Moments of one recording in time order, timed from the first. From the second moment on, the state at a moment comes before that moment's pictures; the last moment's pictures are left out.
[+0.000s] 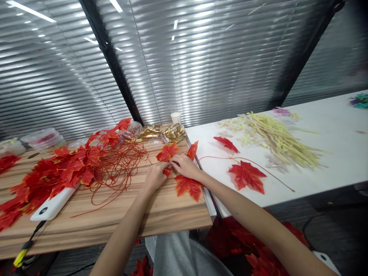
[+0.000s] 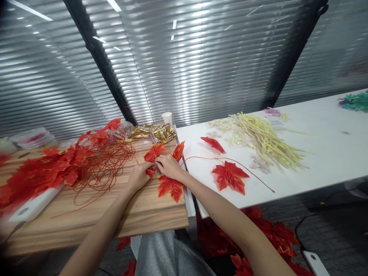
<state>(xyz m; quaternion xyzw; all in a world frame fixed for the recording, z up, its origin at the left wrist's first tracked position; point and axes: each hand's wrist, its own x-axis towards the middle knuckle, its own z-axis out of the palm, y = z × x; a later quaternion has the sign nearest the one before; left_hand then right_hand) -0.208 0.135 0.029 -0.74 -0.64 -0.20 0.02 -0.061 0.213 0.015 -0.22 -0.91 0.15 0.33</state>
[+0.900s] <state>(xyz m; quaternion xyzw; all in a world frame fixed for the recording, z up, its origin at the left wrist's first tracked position) -0.208 0.135 0.028 -0.74 -0.64 -0.20 0.03 -0.062 0.213 0.015 -0.22 -0.90 0.15 0.33</state>
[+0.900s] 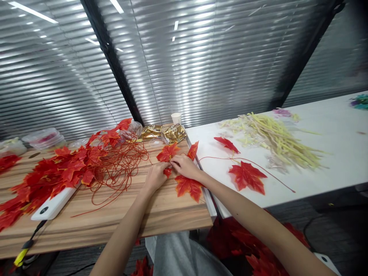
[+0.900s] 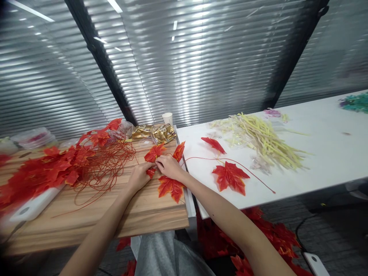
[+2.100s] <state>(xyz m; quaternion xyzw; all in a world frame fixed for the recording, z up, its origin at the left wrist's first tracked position) -0.208 0.135 0.029 -0.74 -0.64 -0.19 0.03 -0.061 0.212 0.016 -0.22 -0.91 0.15 0.33</state>
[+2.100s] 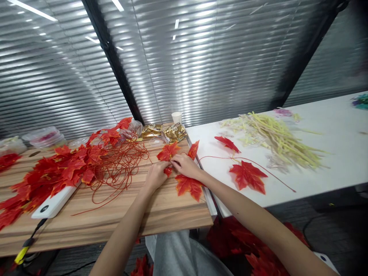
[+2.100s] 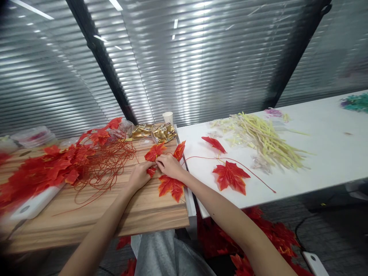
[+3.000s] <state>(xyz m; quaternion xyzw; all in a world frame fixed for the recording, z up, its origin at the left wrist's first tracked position) -0.209 0.134 0.029 -0.75 -0.63 -0.21 0.03 -0.061 0.213 0.017 -0.21 -0.90 0.16 0.34</state>
